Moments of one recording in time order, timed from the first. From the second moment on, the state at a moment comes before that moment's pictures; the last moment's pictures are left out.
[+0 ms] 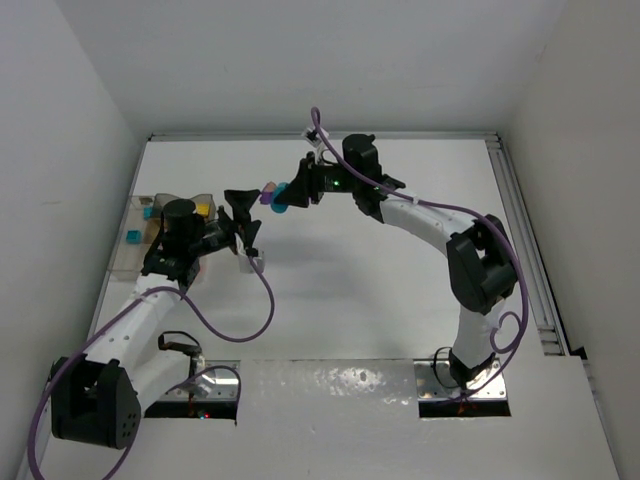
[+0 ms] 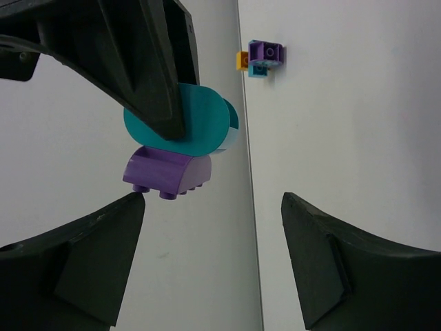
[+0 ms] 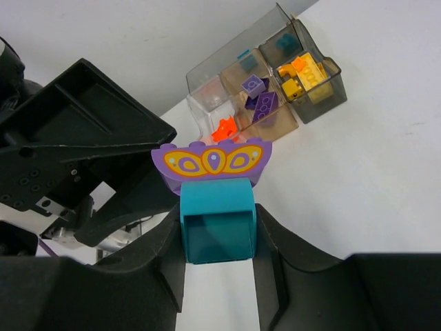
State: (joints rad) left arm -0.15 1.00 0.62 0.03 0.80 1.59; right arm 0.58 1.88 1.38 0.29 -0.79 0.38
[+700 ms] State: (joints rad) left arm -0.16 1.02 0.64 -0.06 0.86 1.59; right arm 0.62 1.91 1.40 0.14 -0.77 0.26
